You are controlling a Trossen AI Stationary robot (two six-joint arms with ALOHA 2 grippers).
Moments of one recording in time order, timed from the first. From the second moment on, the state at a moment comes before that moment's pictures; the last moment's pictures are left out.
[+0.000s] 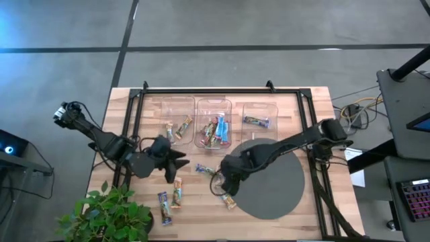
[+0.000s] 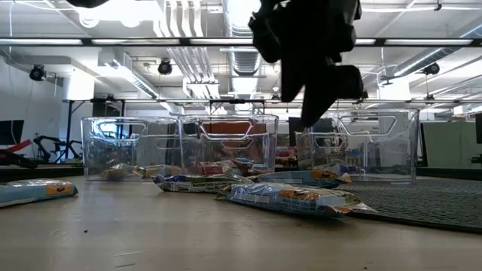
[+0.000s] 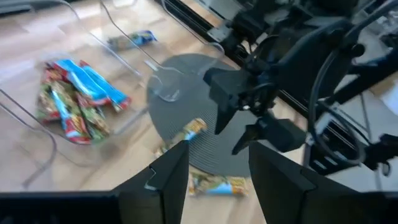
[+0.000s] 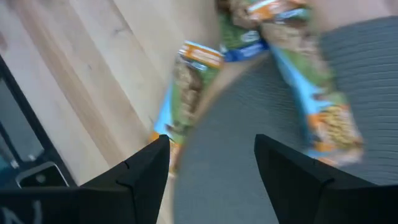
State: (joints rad) left arm -0.55 1.11 1.08 -0.57 -0.66 -0.99; right arm 0.27 1.86 1.39 -0.69 -0.10 0.94
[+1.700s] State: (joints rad) left arm -0.63 1.11 1.00 -0.55 -0.67 -1.05; right arm 0.48 2.19 1.66 -0.79 0.09 1.24
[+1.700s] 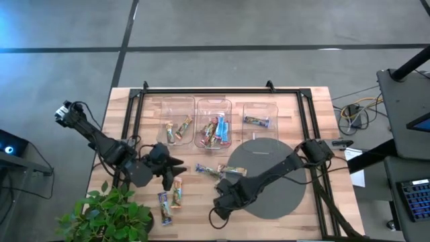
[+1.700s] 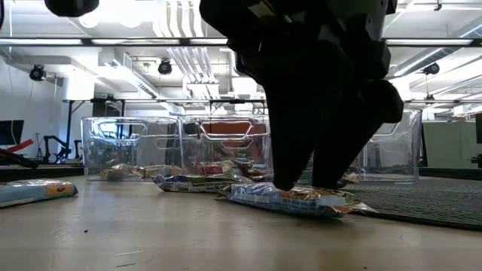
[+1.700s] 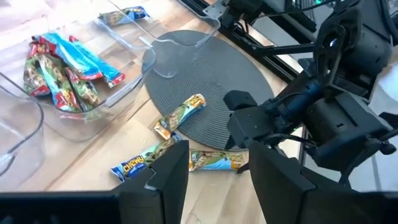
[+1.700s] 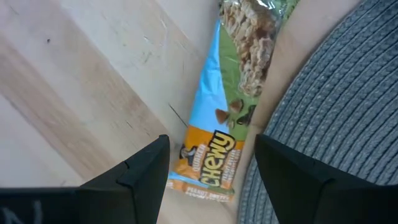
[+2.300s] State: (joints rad) left arm -0.64 1.11 0.98 -0.48 -0.67 -1.08; right arm 0.49 2.25 1.67 -0.79 0.15 1.26
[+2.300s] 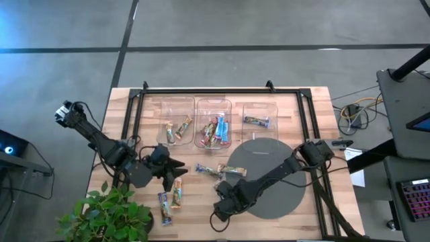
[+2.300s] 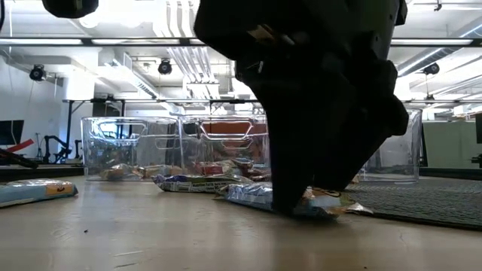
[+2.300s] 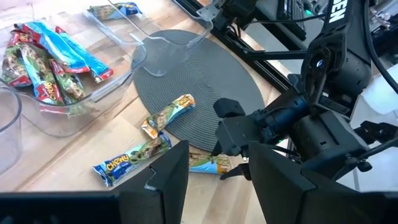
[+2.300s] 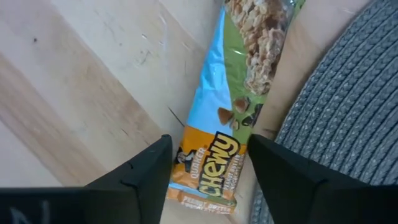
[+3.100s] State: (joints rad) left arm -0.65 1.11 0.93 -0.32 -0.63 -1.00; right arm 0.44 1.99 1.66 -0.77 0.24 0.78
